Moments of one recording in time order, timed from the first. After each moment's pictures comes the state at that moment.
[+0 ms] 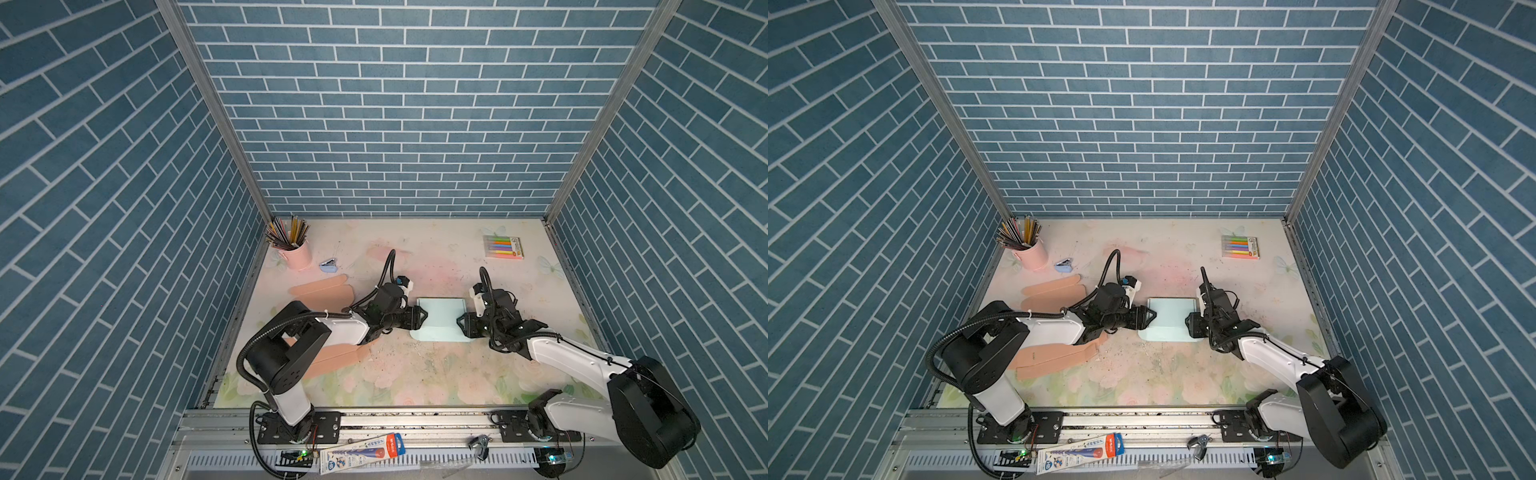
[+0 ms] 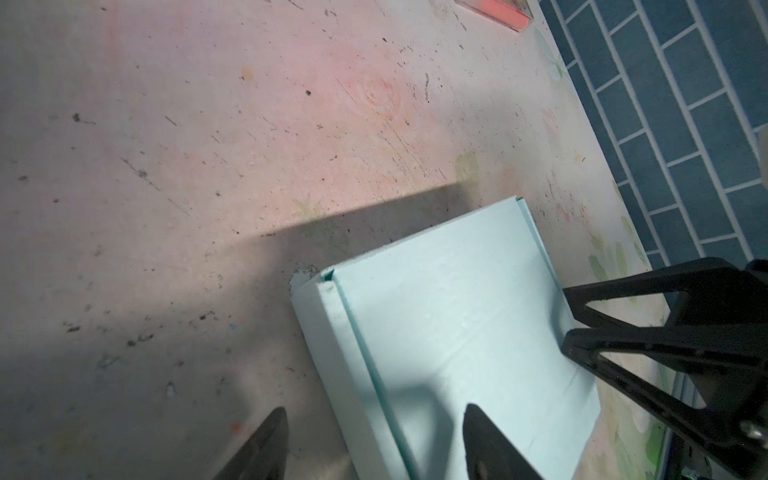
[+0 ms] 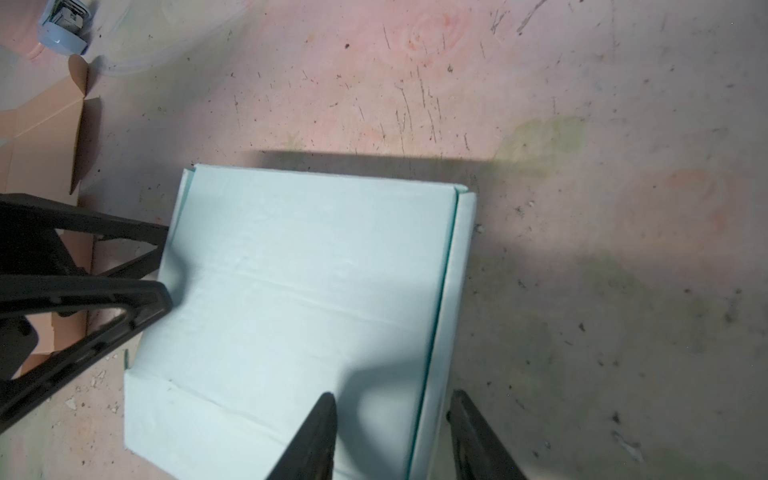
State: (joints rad) left arm -0.73 1.71 0.73 0.31 0.23 -0.57; right arm 0.55 1.23 0.50 -0.13 -0.12 0.42
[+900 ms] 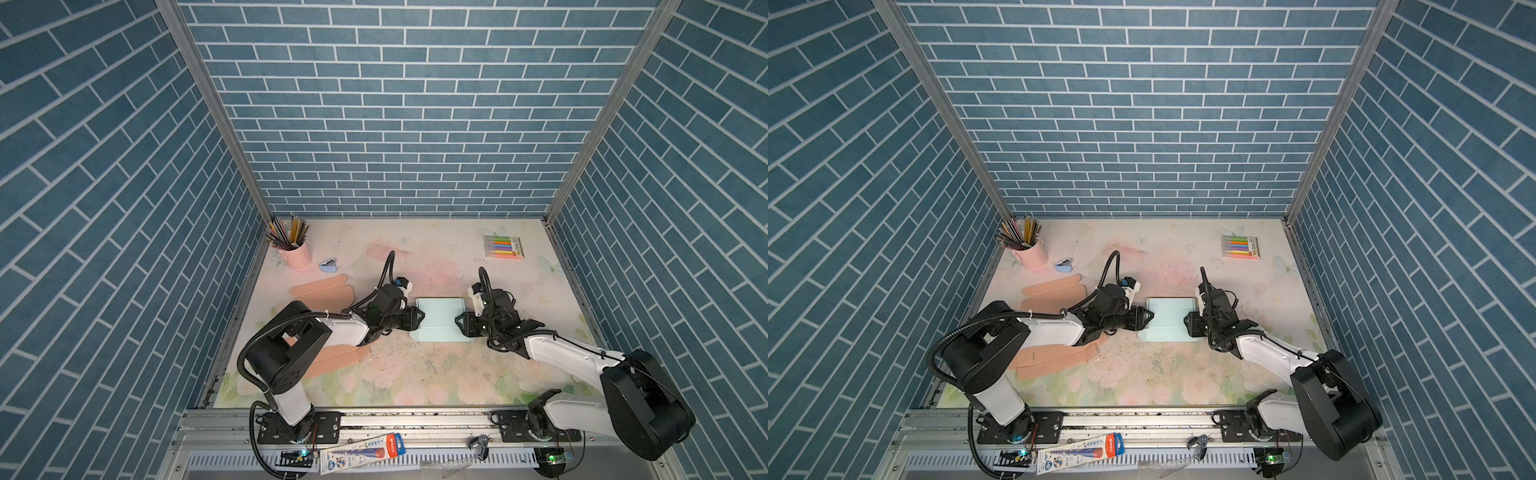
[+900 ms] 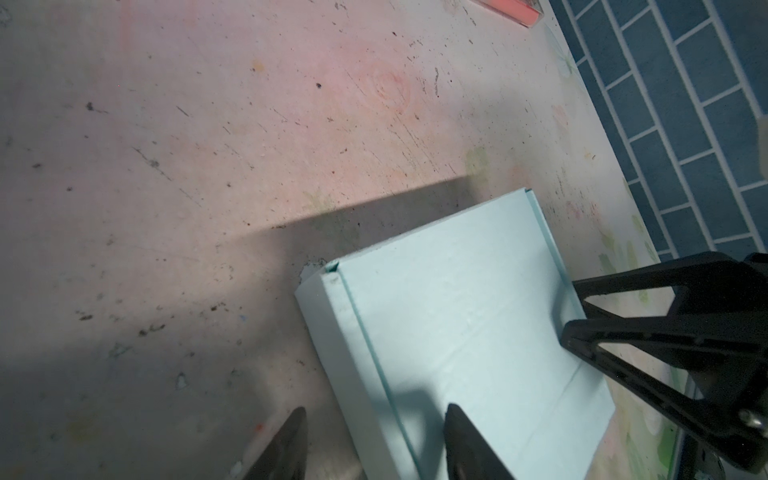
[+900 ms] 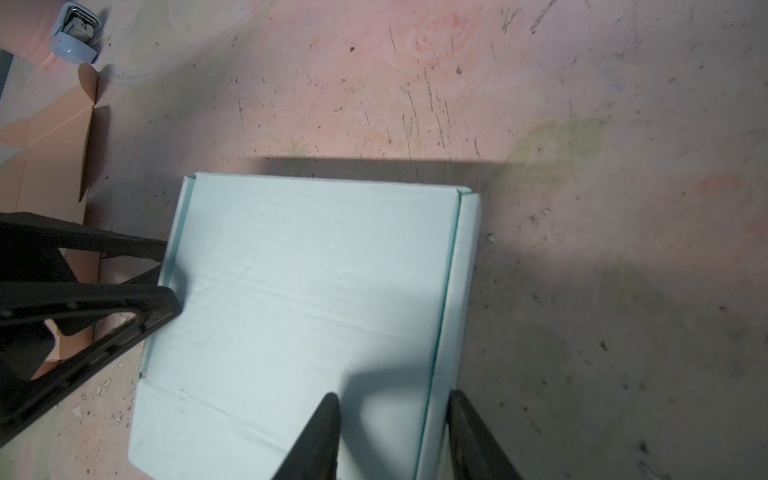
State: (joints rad) left arm -0.74 1.72 0.72 0.31 0.22 -0.56; right arm 0.55 1.27 0.49 -0.06 -0.15 0.42
